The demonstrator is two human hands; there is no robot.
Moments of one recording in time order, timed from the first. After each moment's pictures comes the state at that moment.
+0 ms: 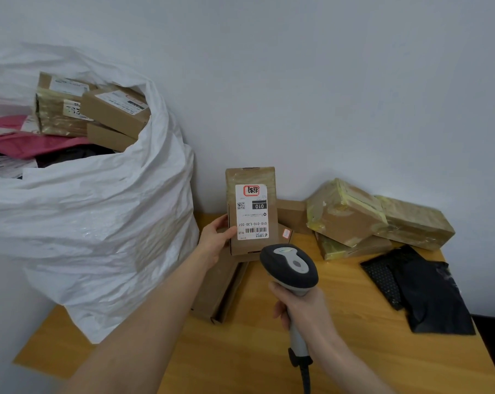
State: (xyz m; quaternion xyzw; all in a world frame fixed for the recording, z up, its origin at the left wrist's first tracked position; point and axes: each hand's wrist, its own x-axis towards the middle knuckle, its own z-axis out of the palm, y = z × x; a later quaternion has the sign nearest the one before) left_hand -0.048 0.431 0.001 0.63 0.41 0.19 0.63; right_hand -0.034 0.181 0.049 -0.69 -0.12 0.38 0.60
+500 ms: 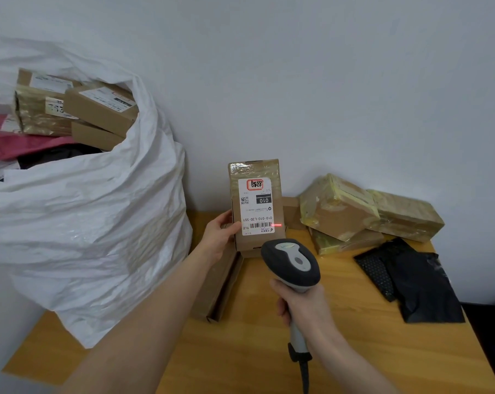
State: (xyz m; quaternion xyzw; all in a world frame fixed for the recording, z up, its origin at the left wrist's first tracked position) left_hand -0.031 0.422 -0.001 0.63 0.37 0.17 0.66; right_hand -0.032 0.178 0.047 -0.72 -0.10 0.36 0.59
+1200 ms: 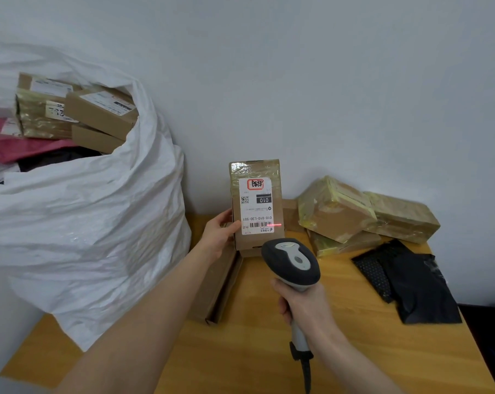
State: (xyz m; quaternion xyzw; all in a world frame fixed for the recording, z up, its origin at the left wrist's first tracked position) left_hand -0.027 0.422 0.005 0.65 0.37 0.17 0.65; right_hand -0.029 0.176 0.048 -0.71 -0.10 0.35 0.61
